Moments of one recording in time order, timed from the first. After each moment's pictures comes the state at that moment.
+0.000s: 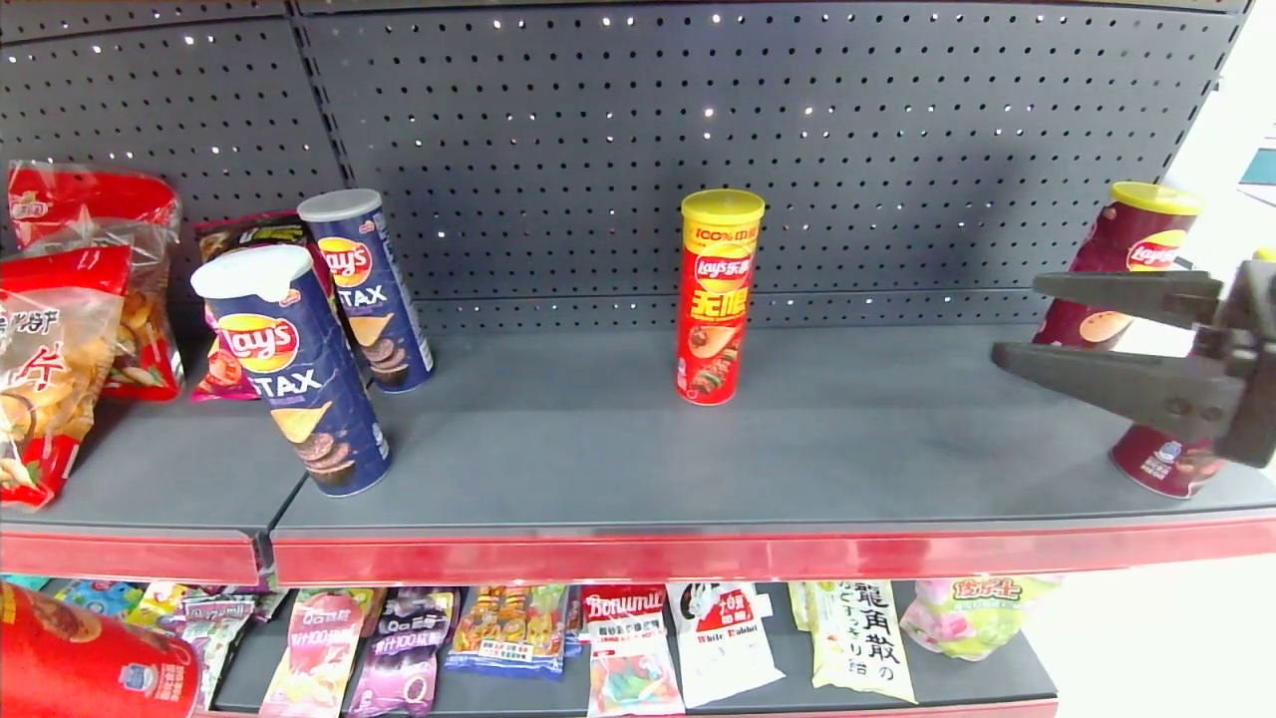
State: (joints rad) left arm -0.05 0.42 -0.63 0.26 -0.16 0.13; right arm 0.29 1.20 -0.88 -0.15 0.49 -0.13
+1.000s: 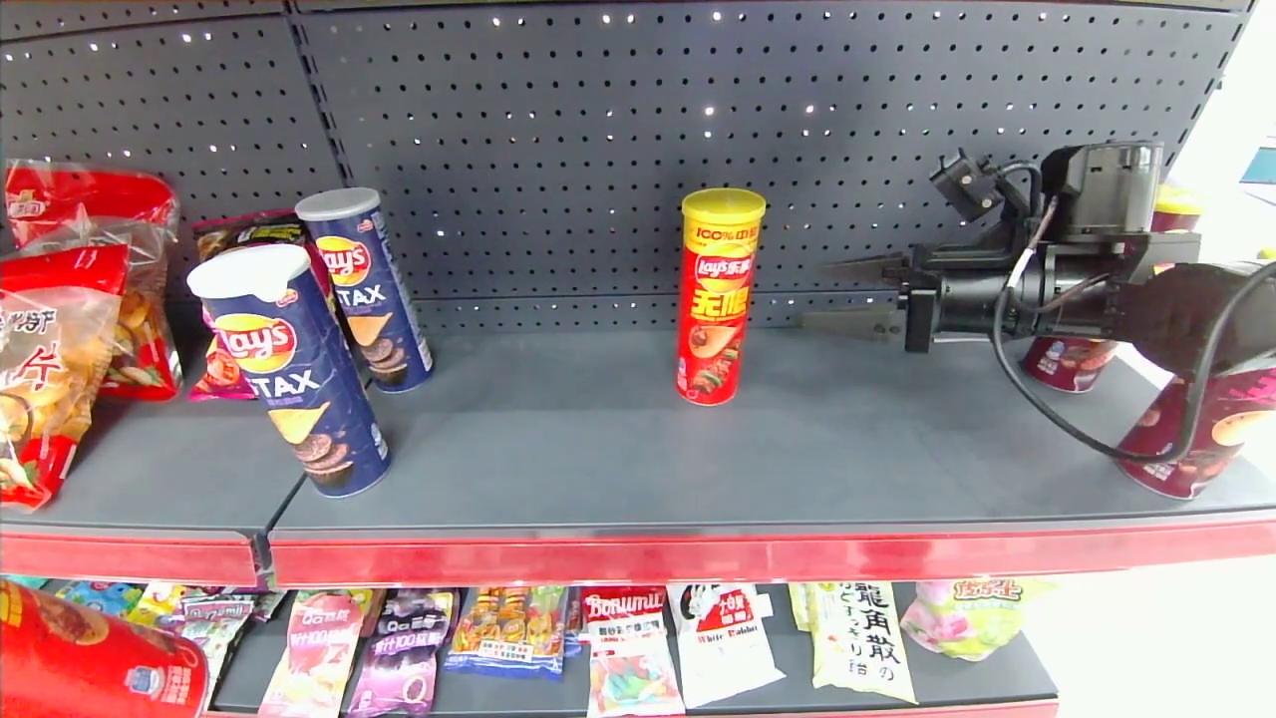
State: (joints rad) left arm -0.05 0.42 -0.63 0.26 -0.19 0.13; right arm 0.17 1.87 -1.30 -0.28 0.88 -0.27
